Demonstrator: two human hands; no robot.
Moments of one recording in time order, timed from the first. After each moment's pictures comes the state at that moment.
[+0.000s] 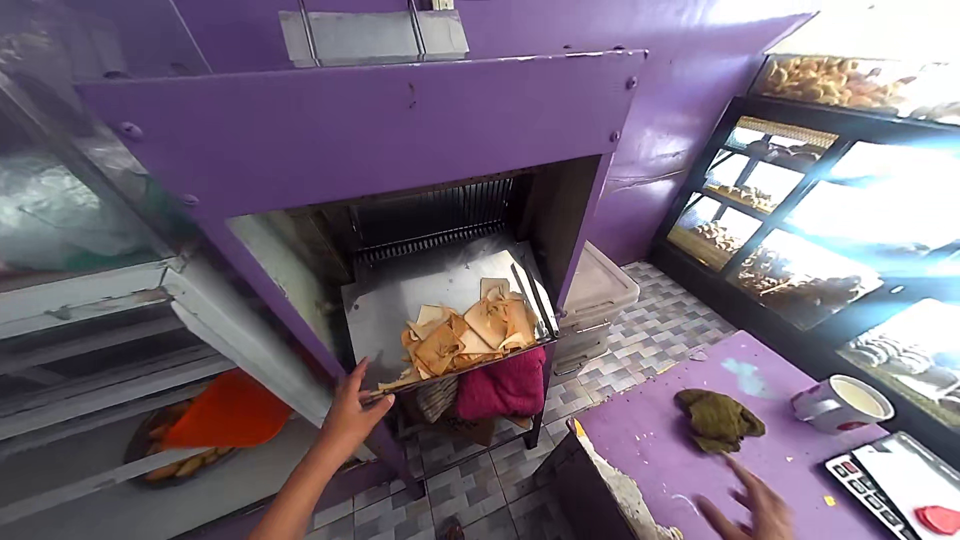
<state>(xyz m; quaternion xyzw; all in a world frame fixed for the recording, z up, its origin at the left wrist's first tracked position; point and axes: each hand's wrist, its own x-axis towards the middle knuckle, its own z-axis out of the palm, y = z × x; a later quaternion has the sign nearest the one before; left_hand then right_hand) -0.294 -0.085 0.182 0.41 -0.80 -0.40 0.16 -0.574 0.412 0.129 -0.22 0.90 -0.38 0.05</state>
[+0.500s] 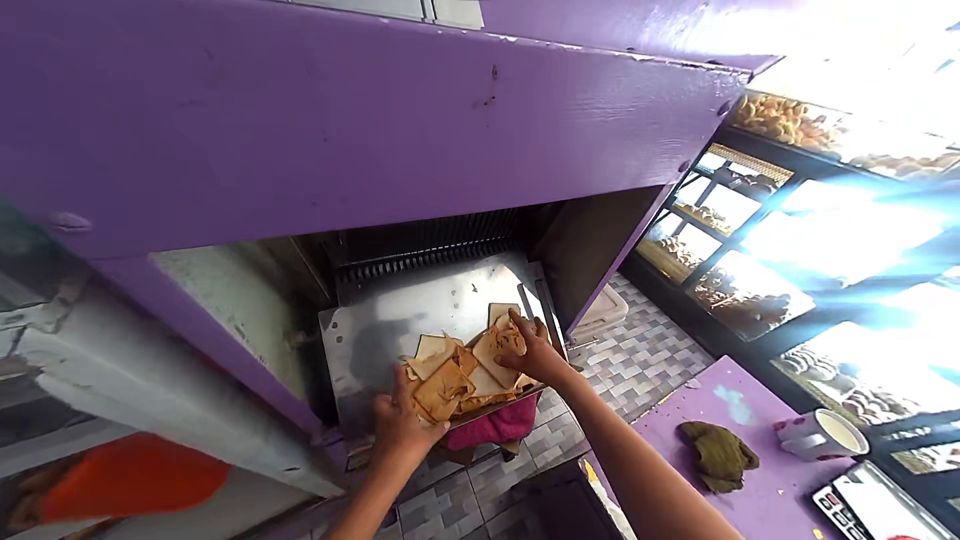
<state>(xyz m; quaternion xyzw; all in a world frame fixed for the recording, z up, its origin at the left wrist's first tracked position) -0.394 -0.102 0.172 0.49 -0.79 -0.36 -0.02 -0.637 0.009 0.195 -0.36 0.87 -0.25 0.23</state>
